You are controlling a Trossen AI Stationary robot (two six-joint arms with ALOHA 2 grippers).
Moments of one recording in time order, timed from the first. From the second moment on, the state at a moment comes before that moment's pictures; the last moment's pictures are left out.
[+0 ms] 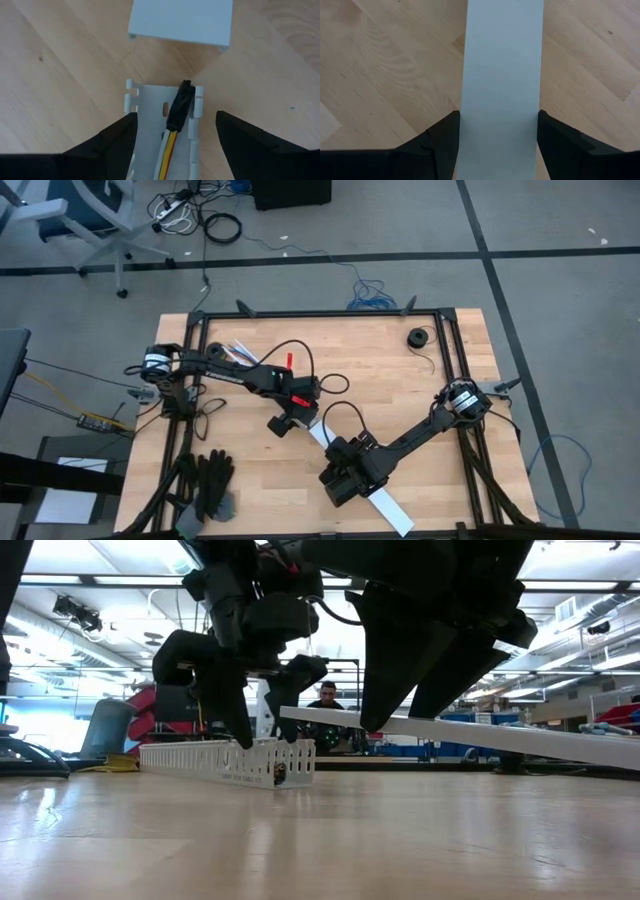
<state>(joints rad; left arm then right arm) -0.01 1.77 1.17 -0.57 0.14 0.68 0.55 2.16 1.71 -0.96 0.58 1.29</state>
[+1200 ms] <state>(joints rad) -0.01 1.85 1.22 -0.58 0.13 0.73 0.55 2.16 1.71 -0.97 0.58 1.29</state>
